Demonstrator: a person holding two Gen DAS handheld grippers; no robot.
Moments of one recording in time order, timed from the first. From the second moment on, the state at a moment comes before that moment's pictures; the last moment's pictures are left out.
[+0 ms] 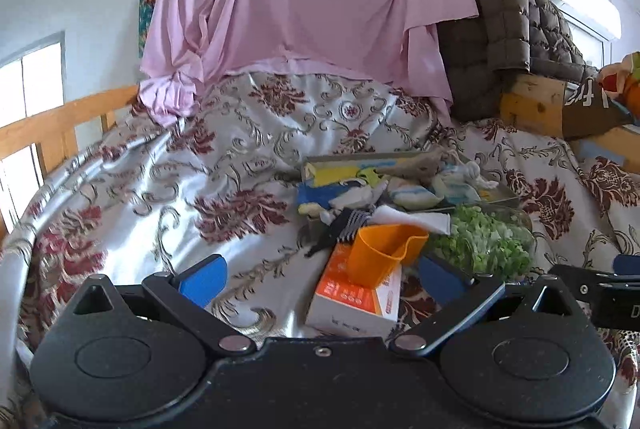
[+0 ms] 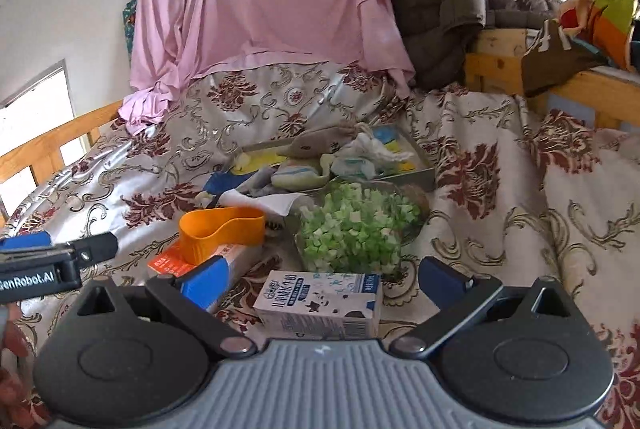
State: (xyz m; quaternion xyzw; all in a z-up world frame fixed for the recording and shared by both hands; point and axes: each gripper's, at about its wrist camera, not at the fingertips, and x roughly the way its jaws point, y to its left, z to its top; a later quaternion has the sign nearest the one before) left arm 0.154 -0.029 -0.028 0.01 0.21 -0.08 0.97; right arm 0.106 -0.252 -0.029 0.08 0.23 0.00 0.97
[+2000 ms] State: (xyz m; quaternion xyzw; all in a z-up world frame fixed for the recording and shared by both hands) left arm 0.218 -0.069 -0.076 0.06 0.19 -0.10 0.97; right arm 0.250 -0.243 -0.025 0.07 0.21 0.16 0.96
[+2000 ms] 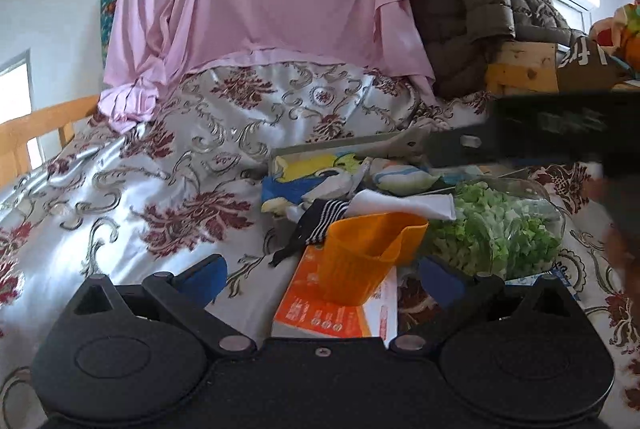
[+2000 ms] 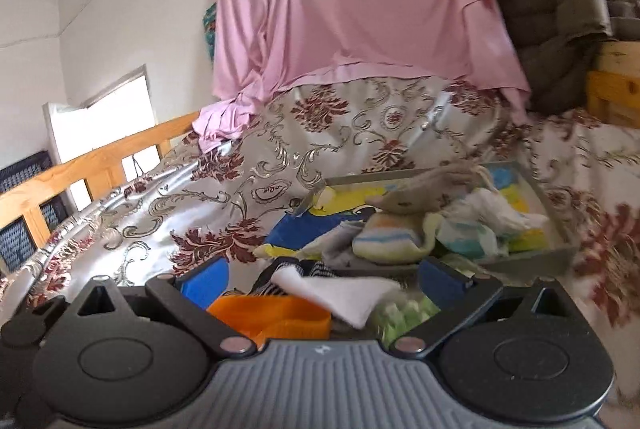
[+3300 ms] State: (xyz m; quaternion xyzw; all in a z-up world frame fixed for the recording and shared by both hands) left arm 0.263 -0.102 -0.103 0.11 0.22 -0.13 0.96; right arm 0.308 -0.215 -0.056 -0.06 0.30 0.15 0.94
